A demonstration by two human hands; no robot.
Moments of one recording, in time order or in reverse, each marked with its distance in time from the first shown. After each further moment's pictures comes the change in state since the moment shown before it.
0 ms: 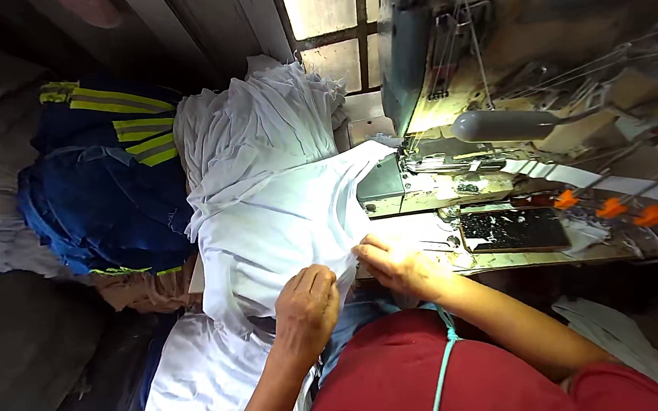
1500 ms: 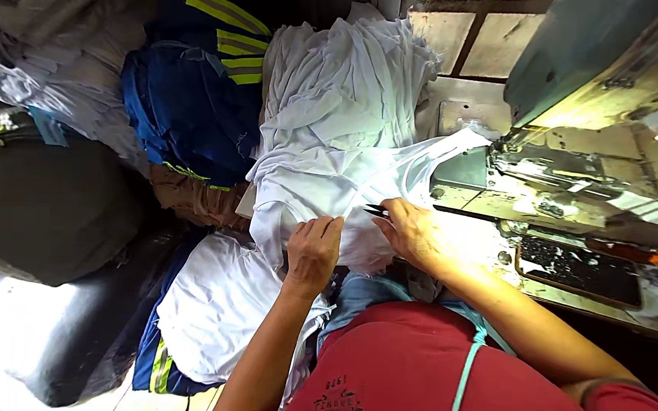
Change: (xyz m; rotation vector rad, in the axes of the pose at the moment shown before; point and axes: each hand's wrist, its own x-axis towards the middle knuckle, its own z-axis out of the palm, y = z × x) left_hand -0.035 -0.052 0.011 0.260 0.229 -0.164; right_hand 0.035 -0.003 0.044 -0.151 -0.132 0.088
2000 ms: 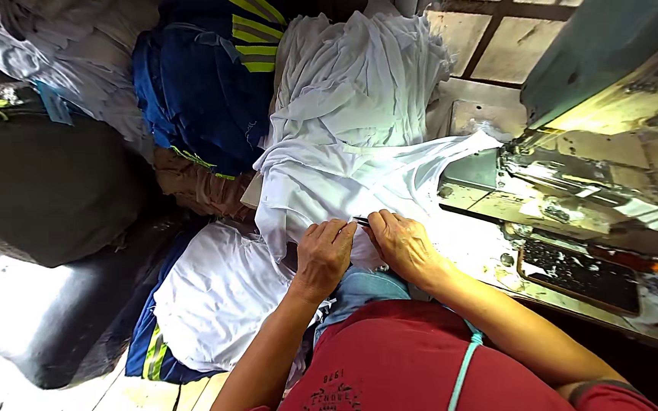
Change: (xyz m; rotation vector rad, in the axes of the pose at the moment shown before) left_hand -0.011 0.013 -0.003 -0.064 0.064 0.029; right_hand -0.002 -0.031 0.022 -0.139 -0.024 -0.095
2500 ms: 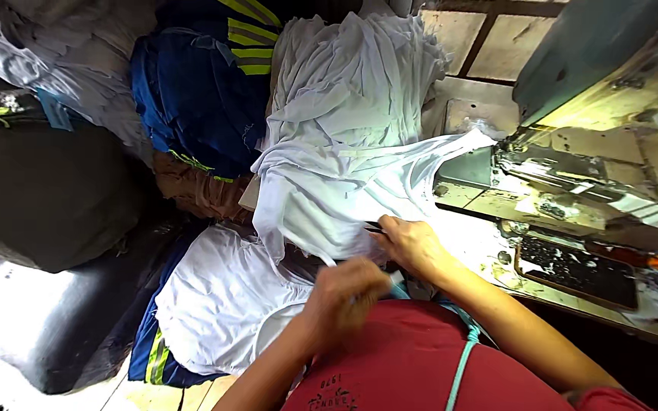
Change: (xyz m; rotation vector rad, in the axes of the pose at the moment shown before) left_hand 0.004 0.043 -0.050 -0.822 -0.251 -0.034; right_hand -0.020 0.026 -0.010 0.228 -0.099 0.066
